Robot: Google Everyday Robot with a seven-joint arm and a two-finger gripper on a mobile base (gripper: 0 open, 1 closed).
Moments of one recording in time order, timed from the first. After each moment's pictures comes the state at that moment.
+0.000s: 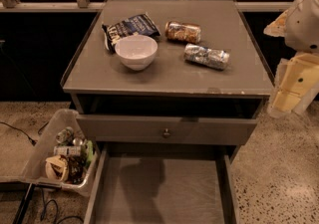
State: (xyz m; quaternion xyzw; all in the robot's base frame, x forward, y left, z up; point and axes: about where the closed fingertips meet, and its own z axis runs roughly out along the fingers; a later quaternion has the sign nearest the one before) arm 0.438 -0.216 0.978 -0.60 0.78 -0.04 0.16
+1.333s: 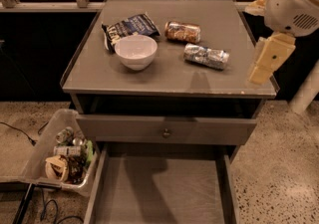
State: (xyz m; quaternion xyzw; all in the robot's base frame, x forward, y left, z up) arm 0.502 -0.198 0.986 -0.62 0.75 -0.04 0.24
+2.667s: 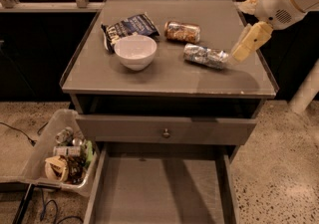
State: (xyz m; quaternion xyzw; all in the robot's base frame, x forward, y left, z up) arm 0.610 -0.213 0.956 -0.56 0.76 0.07 0.33
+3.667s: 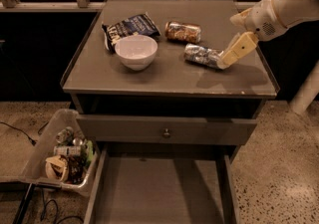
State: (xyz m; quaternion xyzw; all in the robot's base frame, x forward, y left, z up) arm 0.644 -0.205 0.915 -0.53 0.76 0.13 0.36
